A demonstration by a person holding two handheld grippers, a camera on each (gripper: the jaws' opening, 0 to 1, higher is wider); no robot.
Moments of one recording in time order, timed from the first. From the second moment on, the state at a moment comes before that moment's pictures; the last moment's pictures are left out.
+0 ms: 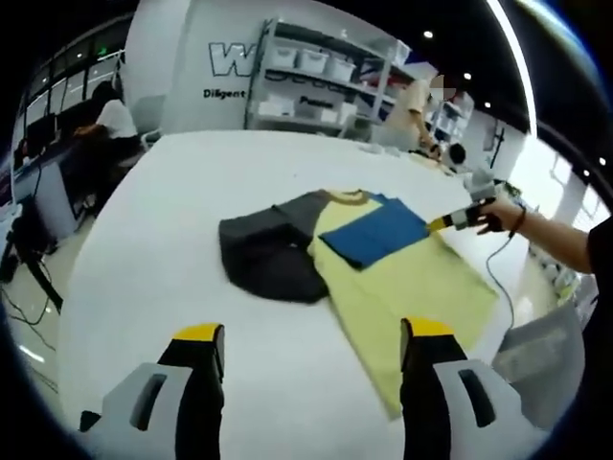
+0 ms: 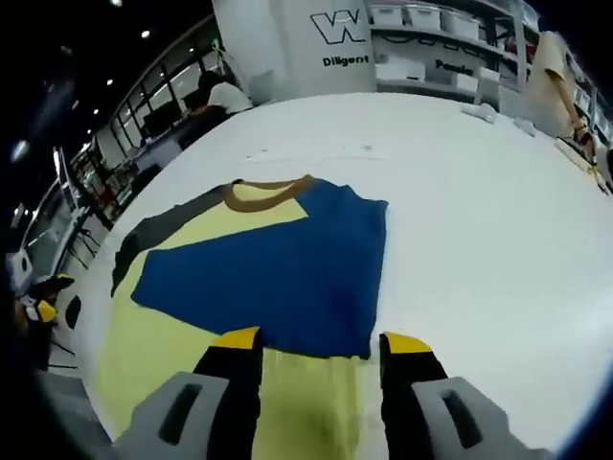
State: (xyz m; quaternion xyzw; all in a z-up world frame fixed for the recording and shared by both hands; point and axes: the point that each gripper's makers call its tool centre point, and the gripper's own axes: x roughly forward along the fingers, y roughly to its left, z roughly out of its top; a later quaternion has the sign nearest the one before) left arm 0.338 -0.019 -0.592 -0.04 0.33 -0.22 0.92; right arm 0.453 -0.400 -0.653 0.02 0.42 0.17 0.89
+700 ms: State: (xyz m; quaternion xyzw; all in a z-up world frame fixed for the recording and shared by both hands) left arm 0.356 -0.034 -0.612 -0.08 0.35 -0.22 0.91; right arm 0.402 -0.377 -0.595 0.01 0.33 0.23 0.92
